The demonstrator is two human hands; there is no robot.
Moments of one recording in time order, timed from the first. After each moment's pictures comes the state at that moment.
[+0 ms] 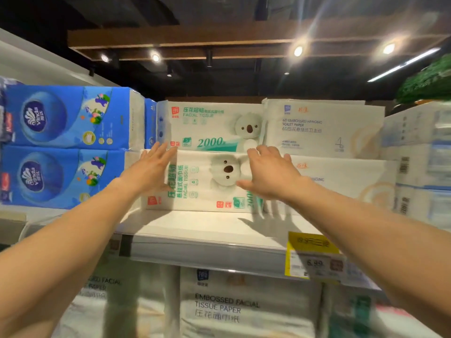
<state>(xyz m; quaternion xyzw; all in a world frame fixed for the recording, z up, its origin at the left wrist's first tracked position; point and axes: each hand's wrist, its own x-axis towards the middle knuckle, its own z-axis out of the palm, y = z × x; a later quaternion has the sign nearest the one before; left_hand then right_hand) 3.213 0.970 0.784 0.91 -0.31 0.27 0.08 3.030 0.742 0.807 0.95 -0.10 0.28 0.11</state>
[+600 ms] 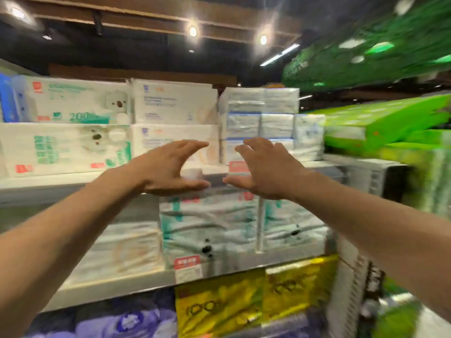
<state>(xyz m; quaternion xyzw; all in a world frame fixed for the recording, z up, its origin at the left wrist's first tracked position) 2.806 0.826 0.762 0.74 -0.62 0.22 0.11 2.625 0.663 0.756 0.93 -0.19 0.25 0.18</state>
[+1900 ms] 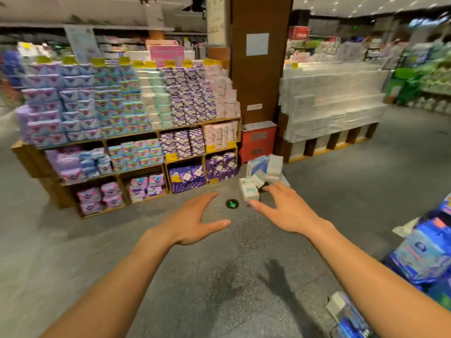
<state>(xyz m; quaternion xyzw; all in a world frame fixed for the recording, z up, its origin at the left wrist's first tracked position) 1.629 0.189 0.452 0.09 -0.97 -0.23 0.01 1.479 0.405 0.457 0.35 -0.92 0.16 -0.04</state>
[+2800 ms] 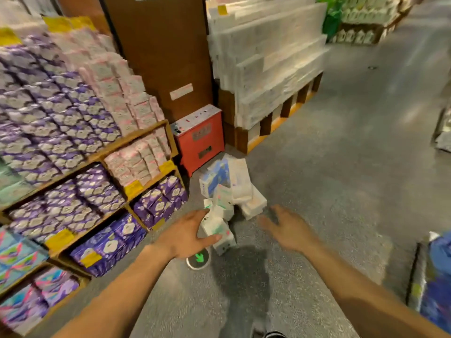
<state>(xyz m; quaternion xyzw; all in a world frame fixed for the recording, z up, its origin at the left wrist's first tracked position) 0.714 -0.130 0.331 -0.05 -0.97 -0.19 -0.17 0.674 0.155 0.314 0.04 -0.94 0.29 -0.17</state>
